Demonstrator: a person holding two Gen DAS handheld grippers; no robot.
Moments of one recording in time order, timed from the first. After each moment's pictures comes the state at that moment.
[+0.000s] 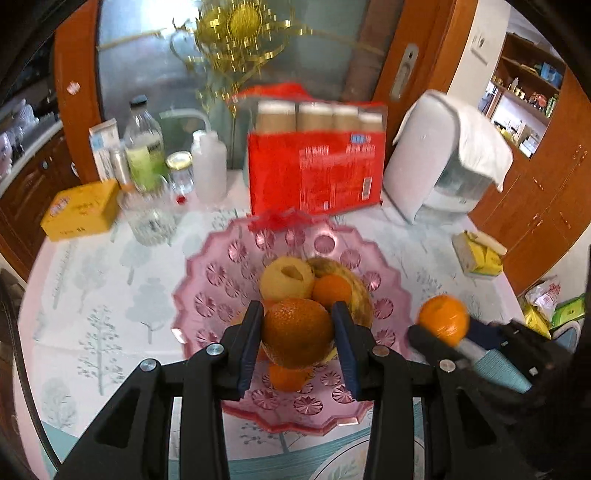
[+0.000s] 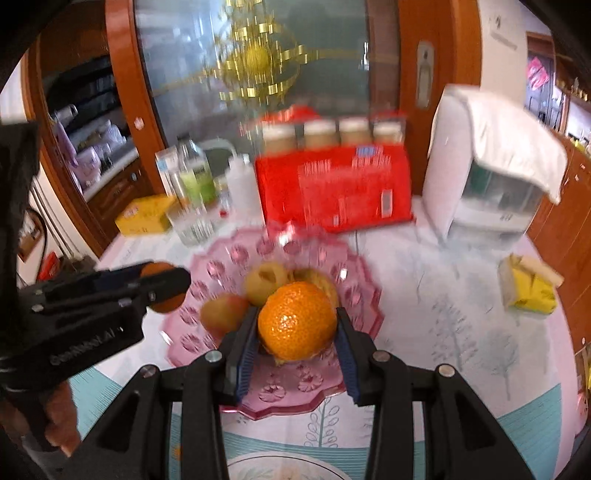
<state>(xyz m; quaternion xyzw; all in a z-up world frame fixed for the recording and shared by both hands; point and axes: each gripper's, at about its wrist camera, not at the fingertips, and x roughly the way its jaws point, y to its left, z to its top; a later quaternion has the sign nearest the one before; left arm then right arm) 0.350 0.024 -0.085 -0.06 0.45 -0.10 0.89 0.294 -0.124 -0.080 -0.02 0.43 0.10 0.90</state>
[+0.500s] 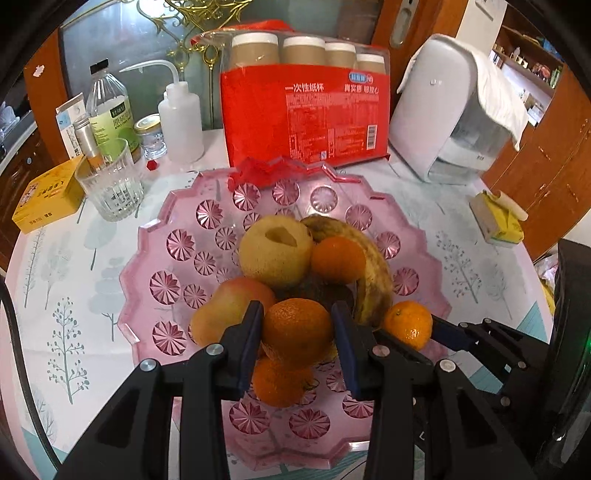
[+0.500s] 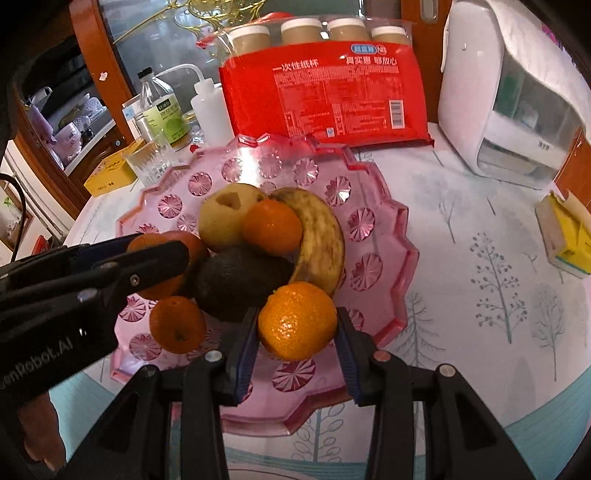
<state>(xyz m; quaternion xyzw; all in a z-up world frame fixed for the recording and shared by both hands) 0.379 -0.005 -0.150 -0.03 0.49 -0.11 0.86 0.328 -0.136 -0.164 0.01 0.50 0.10 0.86</state>
